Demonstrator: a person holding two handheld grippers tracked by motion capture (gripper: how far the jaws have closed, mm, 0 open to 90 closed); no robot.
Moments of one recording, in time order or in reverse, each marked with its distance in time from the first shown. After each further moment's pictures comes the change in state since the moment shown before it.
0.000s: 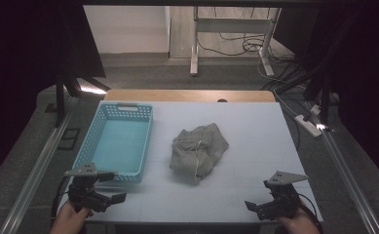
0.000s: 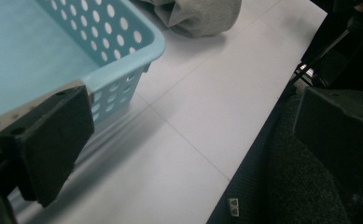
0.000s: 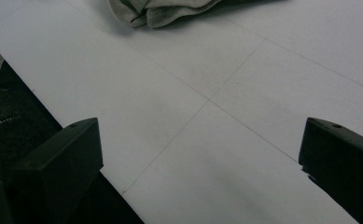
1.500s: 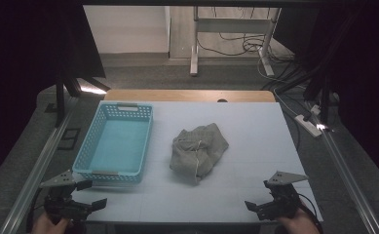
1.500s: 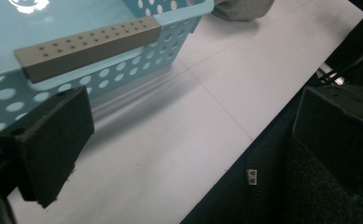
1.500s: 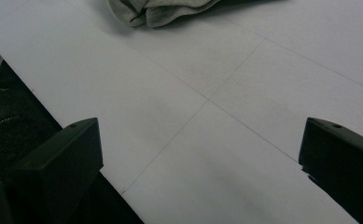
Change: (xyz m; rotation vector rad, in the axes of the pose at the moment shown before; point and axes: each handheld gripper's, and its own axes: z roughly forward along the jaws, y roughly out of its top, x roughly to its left) left arm 0.004 -0.033 -0.040 -0.010 0.126 -0.070; right arm 0.000 0.000 0.000 0.002 -0.002 0.000
